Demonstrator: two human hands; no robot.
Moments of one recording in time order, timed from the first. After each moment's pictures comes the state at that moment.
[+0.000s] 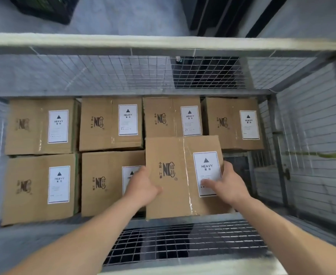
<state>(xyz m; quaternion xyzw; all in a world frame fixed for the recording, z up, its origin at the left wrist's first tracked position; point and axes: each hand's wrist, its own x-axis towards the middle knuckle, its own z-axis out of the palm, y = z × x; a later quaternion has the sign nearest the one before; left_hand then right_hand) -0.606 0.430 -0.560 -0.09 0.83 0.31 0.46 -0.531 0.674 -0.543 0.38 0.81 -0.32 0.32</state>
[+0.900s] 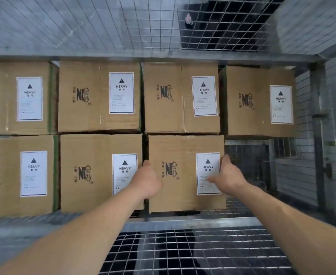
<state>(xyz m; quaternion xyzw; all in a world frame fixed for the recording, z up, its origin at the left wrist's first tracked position) -0.599 0.443 -0.682 -0.06 0.82 0.17 0.54 -0.533 0.677 -0.691 0.37 0.78 -0.27 0.42</state>
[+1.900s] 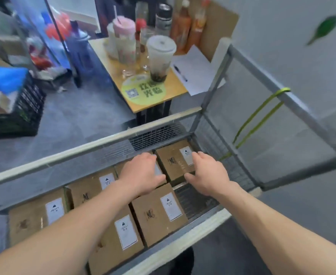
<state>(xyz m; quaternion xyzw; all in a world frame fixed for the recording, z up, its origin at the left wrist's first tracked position) -0.666 0.491 -0.258 0.41 0.88 0.09 0.23 -0.526 0.654 -0.259 0.30 0.94 -0.11 0.12</state>
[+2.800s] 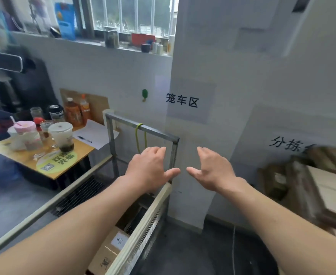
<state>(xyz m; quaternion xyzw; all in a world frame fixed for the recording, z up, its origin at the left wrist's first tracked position) -0.404 0.488 0.000 0.71 0.69 0.16 0.00 -0.203 0.548 0.002 0.56 0.82 -0.01 -0.10</state>
